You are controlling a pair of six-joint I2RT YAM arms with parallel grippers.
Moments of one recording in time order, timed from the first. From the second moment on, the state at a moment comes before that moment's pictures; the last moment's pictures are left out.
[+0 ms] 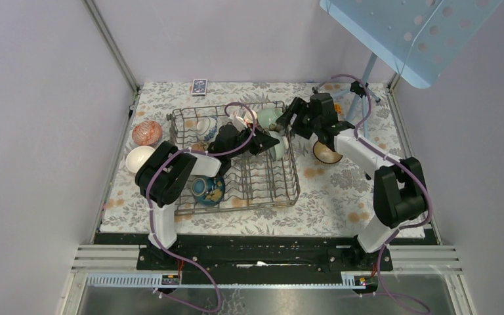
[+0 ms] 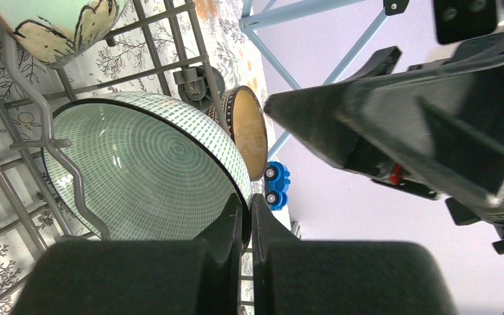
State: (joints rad) left arm -0.55 1.94 0.92 0.89 0.44 -1.18; right arm 0.37 1.68 1.17 -0.09 -0.17 0.78
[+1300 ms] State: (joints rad) left arm -0.59 1.11 0.83 0.38 0.55 -0.81; right arm 0.37 0.94 1.18 -0.38 -0.35 0.71
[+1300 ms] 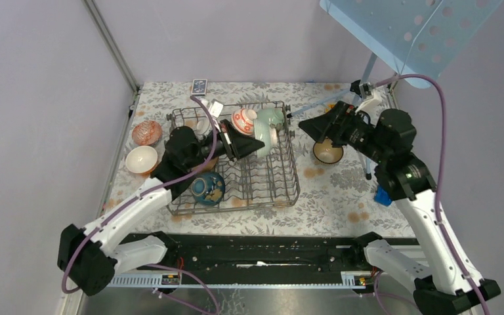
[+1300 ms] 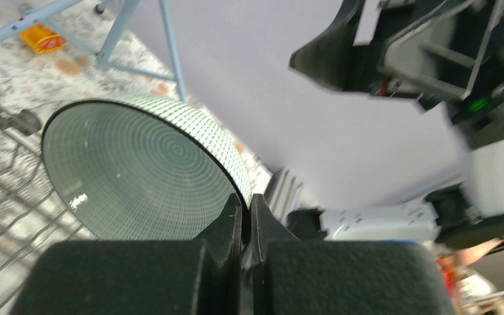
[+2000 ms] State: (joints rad) left arm -1.15 0.93 0.94 -0.37 -0.02 0.01; right arm 0.62 1.14 1.52 -0.91 -0.22 0.51
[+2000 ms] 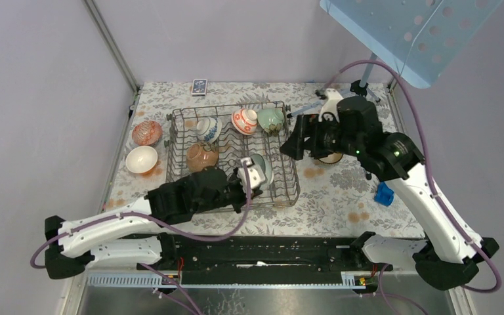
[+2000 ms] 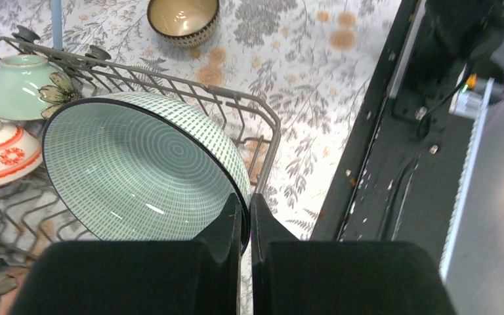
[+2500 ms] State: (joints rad) left arm -1.40 0.98 0.94 -0.46 -0.25 0.40; right arm 0.82 1.24 1.61 -1.04 -0.01 0.42
